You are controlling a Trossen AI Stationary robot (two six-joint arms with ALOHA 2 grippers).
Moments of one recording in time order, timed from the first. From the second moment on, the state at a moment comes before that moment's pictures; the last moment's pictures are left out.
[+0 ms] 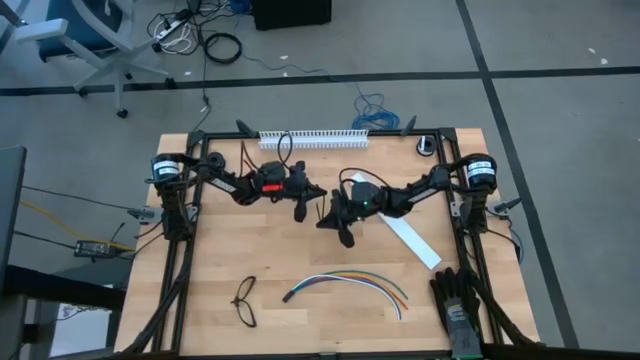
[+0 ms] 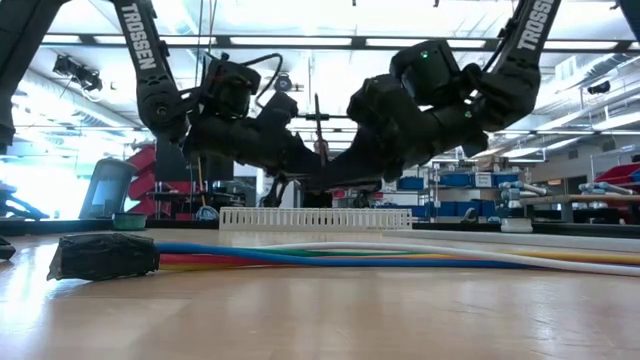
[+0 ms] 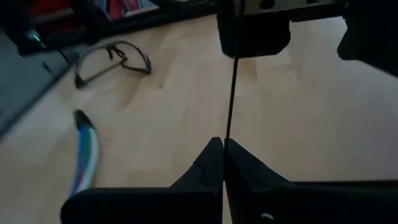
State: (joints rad) left arm 0.32 1.84 0.65 0.97 0.27 0.02; right arm -0.08 1.88 0.73 0.83 -0.33 0.19
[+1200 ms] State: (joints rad) left arm 0.30 1.84 0.60 1.10 0.20 0.15; right arm -0.10 1.88 0.73 0.84 -0.38 0.63
